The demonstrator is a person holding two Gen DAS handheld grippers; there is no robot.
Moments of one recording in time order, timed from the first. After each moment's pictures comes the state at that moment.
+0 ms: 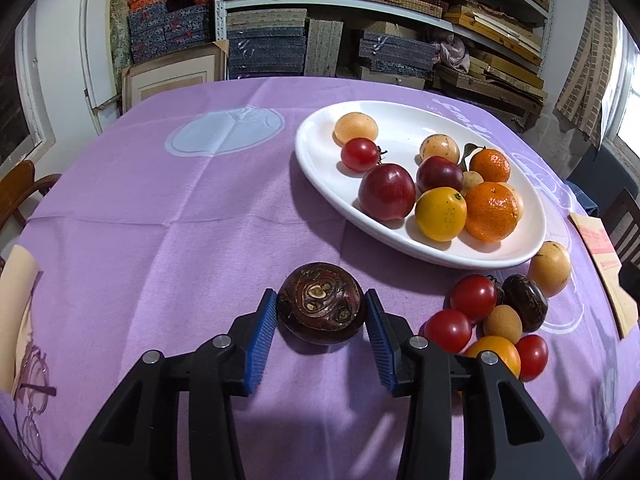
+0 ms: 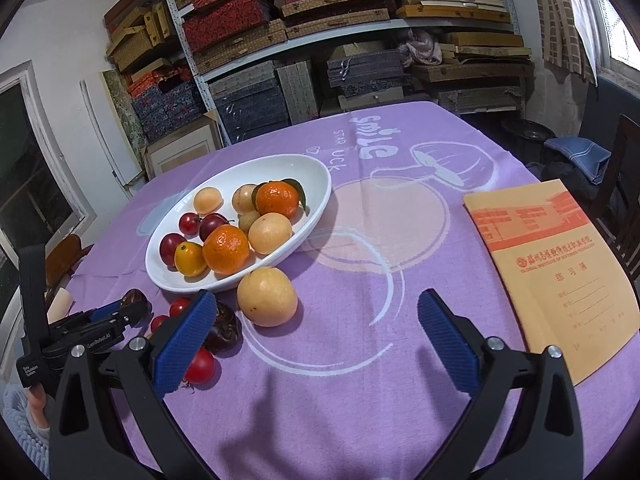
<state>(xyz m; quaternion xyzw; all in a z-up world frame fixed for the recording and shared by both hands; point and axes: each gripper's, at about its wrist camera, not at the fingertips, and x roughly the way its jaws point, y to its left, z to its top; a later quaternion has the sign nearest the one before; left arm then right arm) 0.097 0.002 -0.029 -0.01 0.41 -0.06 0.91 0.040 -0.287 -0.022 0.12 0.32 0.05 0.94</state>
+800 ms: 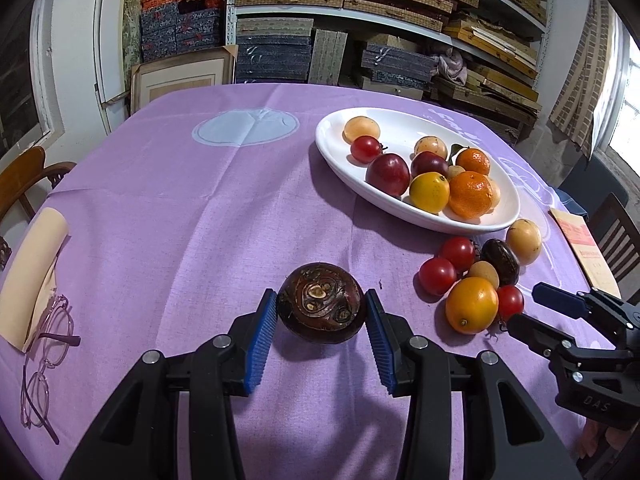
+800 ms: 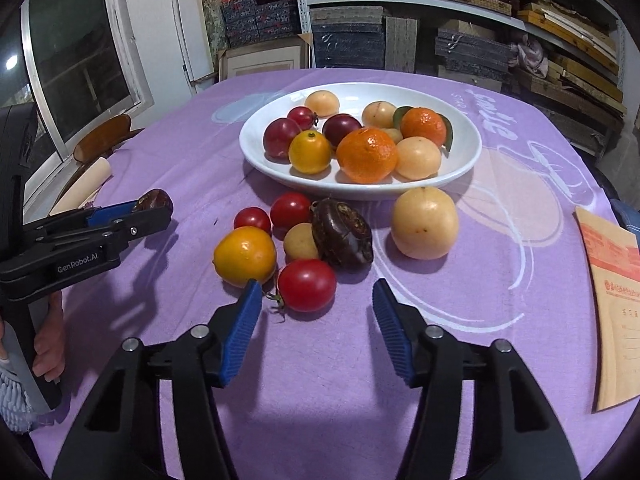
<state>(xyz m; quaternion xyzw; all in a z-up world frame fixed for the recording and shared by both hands) 0.047 0.023 -0.020 -0.02 0.40 -0.07 0.91 0.038 -0.192 -0.044 -0.01 0.40 0.17 0.90</state>
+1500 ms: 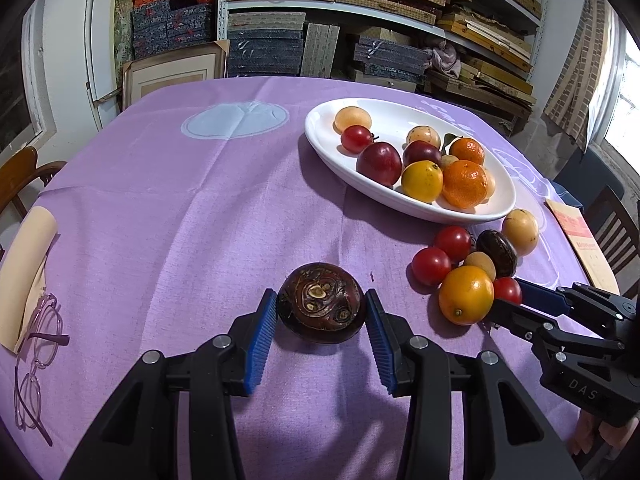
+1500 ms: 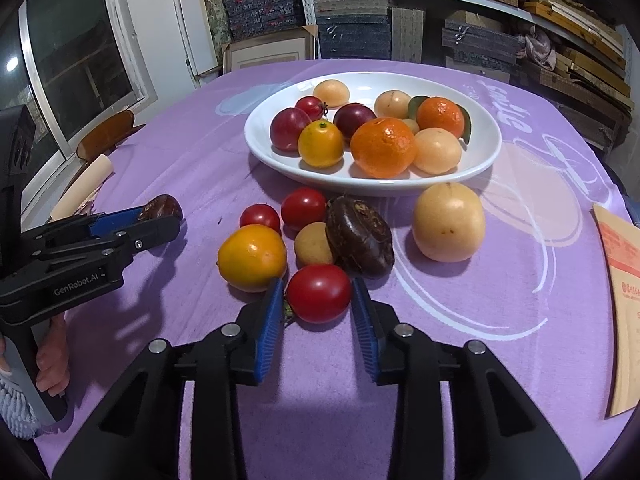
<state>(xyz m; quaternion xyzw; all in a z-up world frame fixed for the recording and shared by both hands) 0.048 0.017 -0.026 -0.02 0.41 -0.08 0.91 0.050 -0.183 -0.051 0.00 0.41 0.18 0.90</state>
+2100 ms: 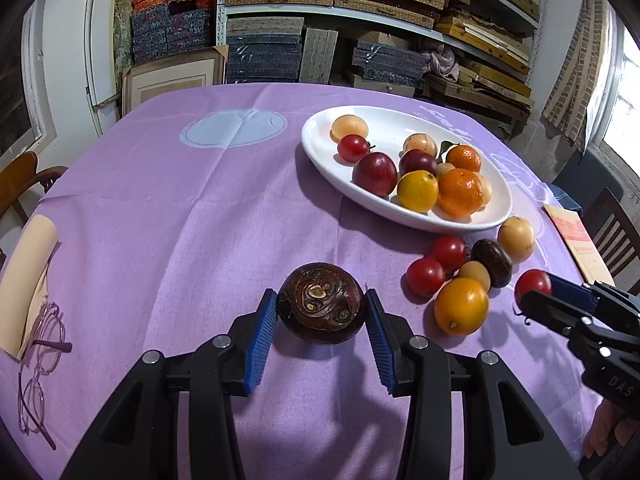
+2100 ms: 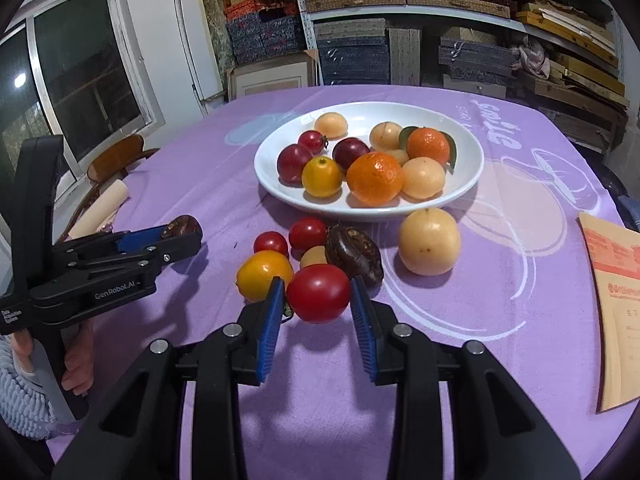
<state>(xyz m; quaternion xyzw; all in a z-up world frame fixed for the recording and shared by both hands) 0.051 0.012 -0.019 -0.02 0.40 -0.08 0.91 0.031 -0.205 -0.020 0.03 0.36 0.19 0.91</state>
